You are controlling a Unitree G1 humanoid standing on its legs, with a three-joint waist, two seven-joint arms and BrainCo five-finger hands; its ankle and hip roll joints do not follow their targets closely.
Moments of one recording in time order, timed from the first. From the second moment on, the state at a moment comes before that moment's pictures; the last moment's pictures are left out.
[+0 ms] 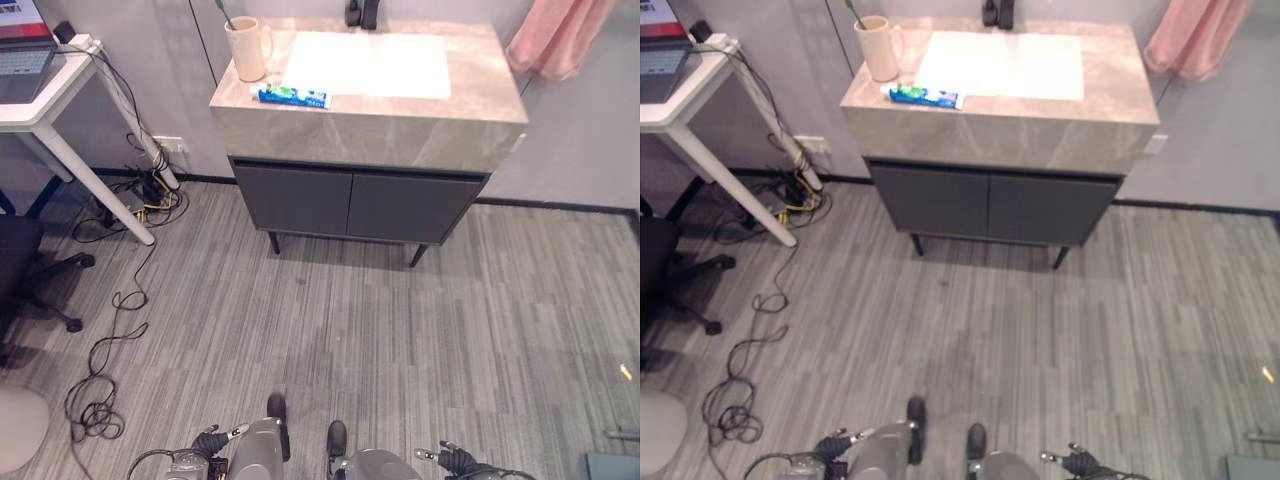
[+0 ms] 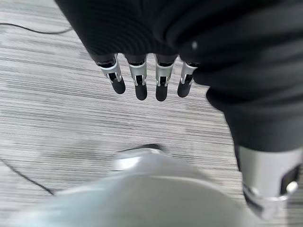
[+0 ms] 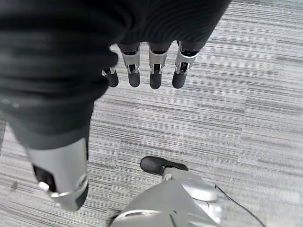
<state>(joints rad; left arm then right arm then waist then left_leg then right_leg) -0.14 0.22 -0.12 1.41 -0.26 -0.09 0.02 -0.10 -0.27 0.26 1.32 0.25 -0.06 0.02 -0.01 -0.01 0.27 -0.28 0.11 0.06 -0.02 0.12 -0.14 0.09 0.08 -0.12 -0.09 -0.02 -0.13</state>
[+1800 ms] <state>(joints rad) -0.13 0.25 -0.21 1.38 -0.07 -0.10 0.06 -0.12 -0.35 0.41 1.29 -0.09 -0.07 -0.02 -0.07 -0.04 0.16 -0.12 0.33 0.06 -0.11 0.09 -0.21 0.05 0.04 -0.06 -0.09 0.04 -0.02</state>
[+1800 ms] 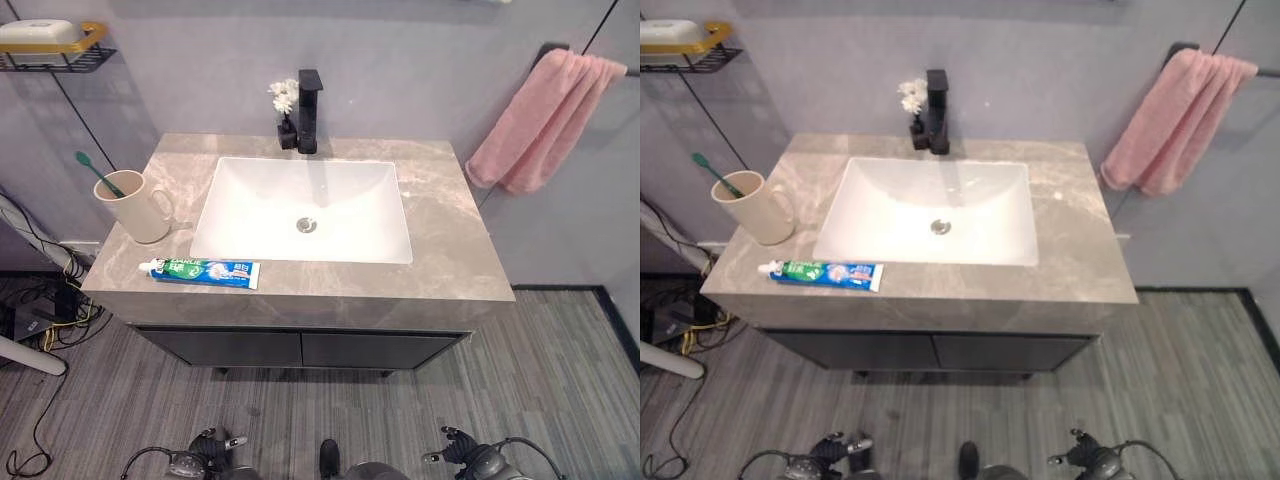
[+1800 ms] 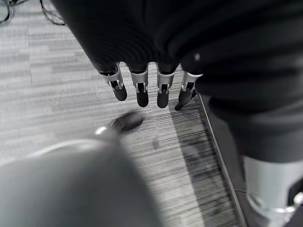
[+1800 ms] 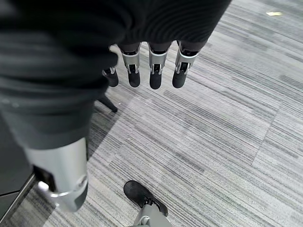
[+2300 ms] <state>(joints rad) -0.06 0.24 -0.27 1.35 -0.02 -0.12 0.07 -0.05 -0.30 0.40 1.26 -0.21 -0.07 -0.05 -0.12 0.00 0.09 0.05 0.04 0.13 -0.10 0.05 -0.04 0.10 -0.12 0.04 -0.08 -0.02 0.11</state>
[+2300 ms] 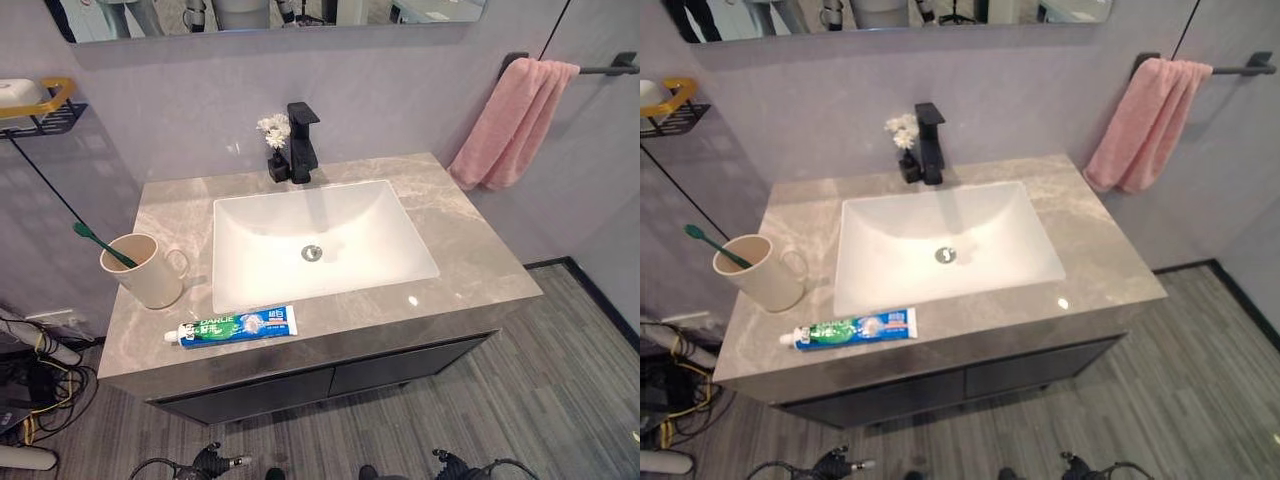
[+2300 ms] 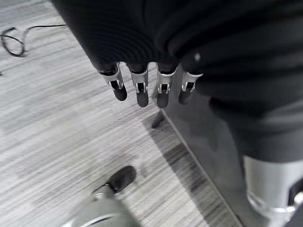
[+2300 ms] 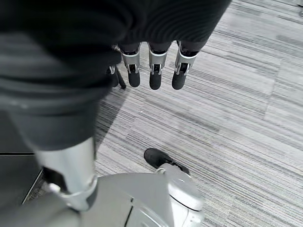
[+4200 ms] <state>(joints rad) 0.27 1.03 0.01 -0.06 -0.15 -0.25 -0.14 0.03 -0.36 0.35 1.27 -0.21 -0.07 0.05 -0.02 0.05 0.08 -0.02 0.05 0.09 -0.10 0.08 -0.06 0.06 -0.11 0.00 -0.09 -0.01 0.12</state>
